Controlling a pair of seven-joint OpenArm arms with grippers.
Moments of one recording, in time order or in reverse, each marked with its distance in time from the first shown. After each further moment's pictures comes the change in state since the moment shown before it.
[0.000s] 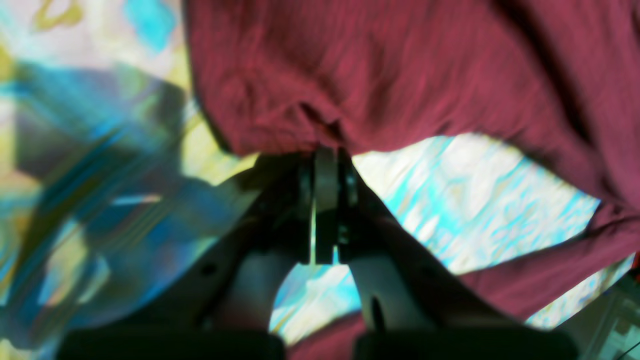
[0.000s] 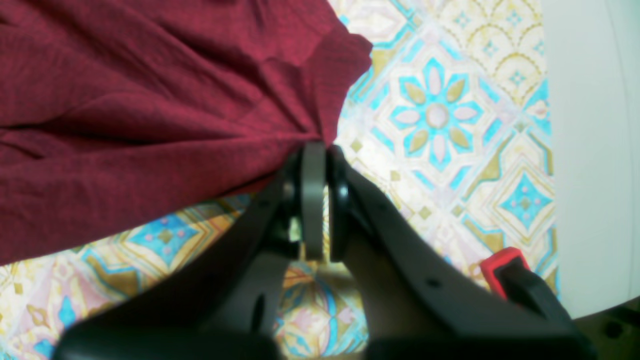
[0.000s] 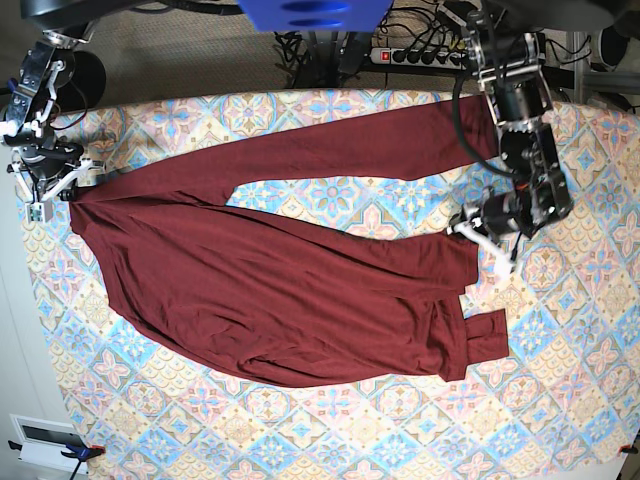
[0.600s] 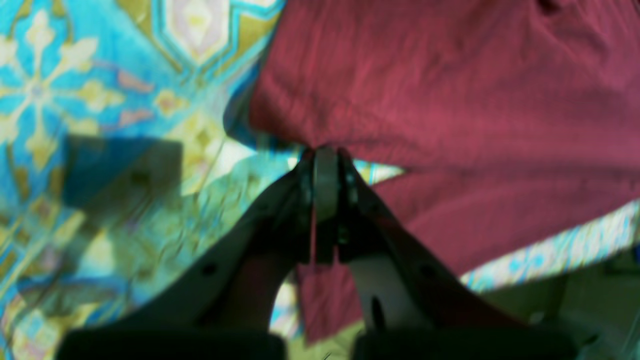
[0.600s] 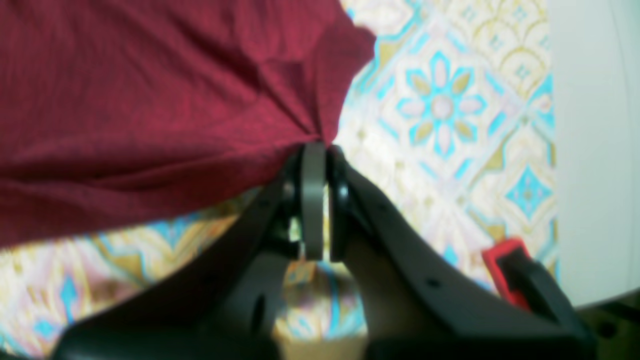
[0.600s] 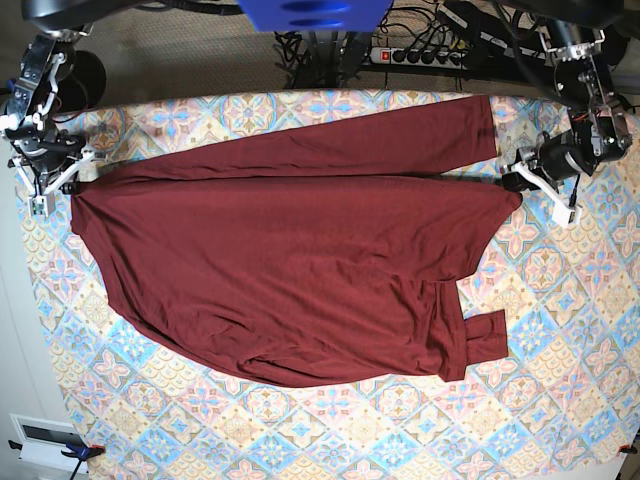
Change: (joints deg) left arm 21.7 -12.2 -6.2 18.5 -15.6 -0.1 0.2; right arm -2.9 0.0 0.0 2.5 -0.1 0.2 -0.2
